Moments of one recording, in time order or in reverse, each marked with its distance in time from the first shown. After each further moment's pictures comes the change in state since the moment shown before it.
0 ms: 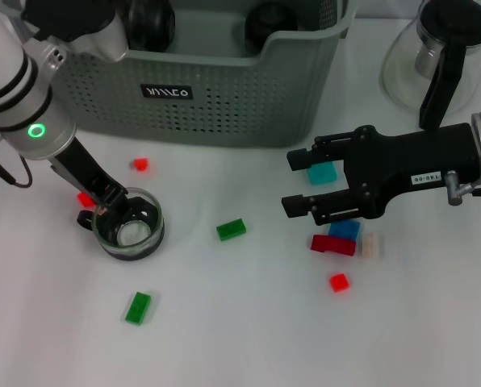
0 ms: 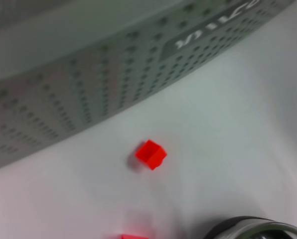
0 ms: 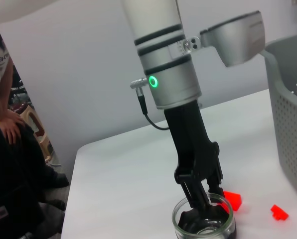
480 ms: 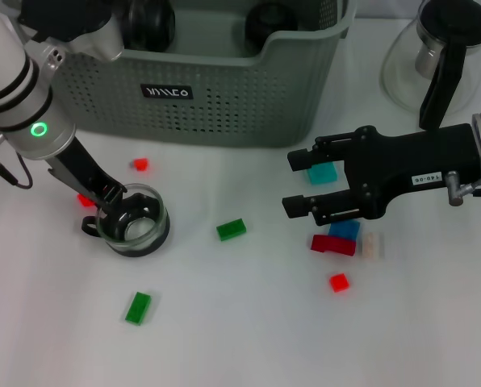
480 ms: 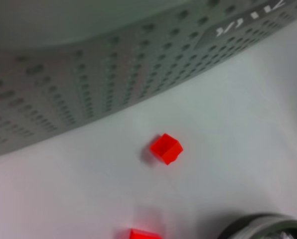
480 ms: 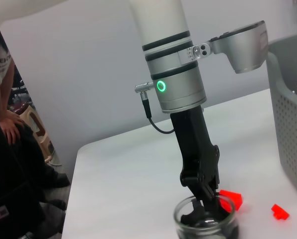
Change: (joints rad) left arm -0.024 0.017 -0.004 -0.072 -0.001 -0.029 -0.062; right arm -0.001 0.000 0.002 0.000 -0.002 -0.002 -0.001
